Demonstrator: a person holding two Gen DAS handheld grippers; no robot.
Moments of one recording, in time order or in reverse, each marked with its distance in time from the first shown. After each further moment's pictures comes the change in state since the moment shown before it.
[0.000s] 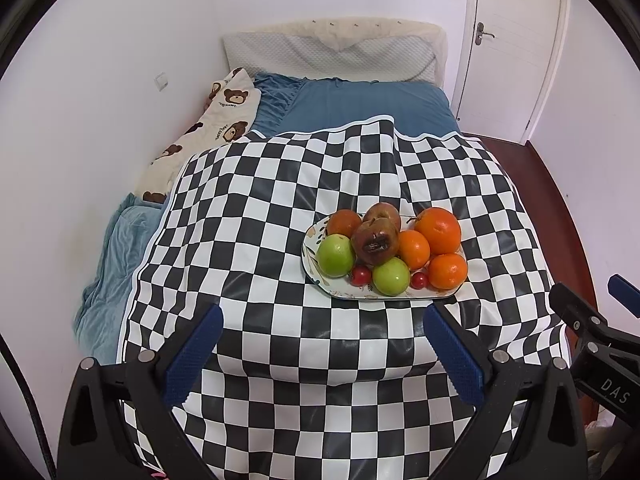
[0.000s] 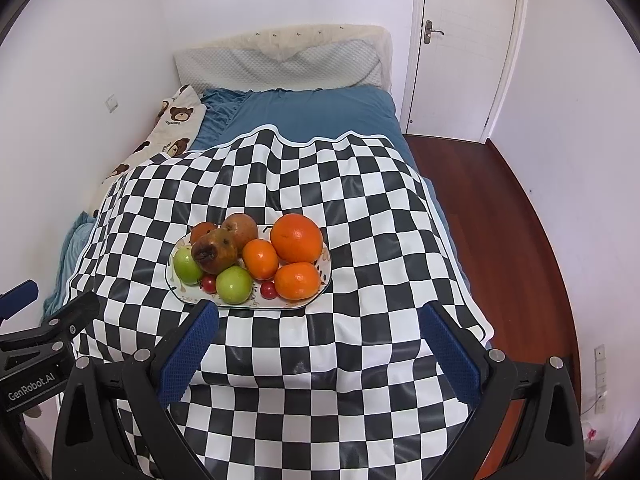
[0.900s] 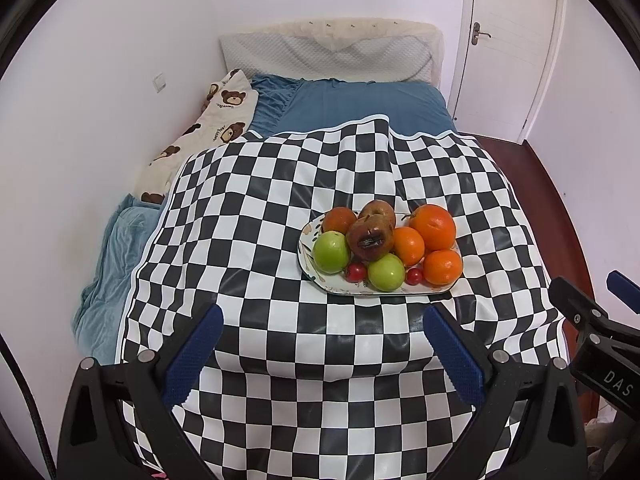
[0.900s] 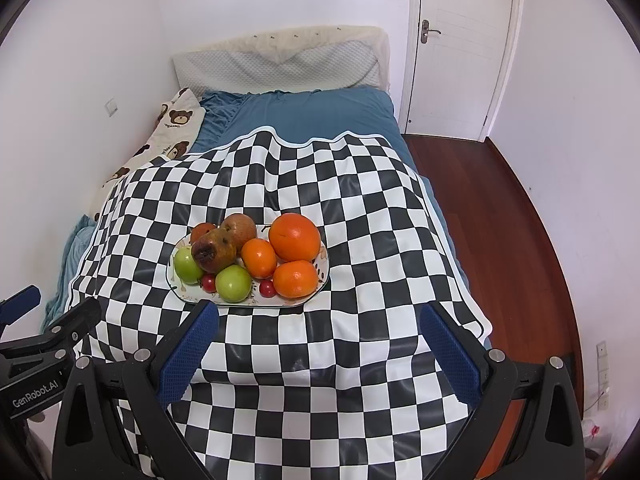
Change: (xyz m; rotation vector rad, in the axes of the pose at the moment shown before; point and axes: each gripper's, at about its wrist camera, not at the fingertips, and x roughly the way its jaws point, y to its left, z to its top) left arm -0.007 -0.003 -0.001 0.012 -0.002 -0.017; right arm -0.004 -0.002 -0.003 -0.002 -0.002 0.001
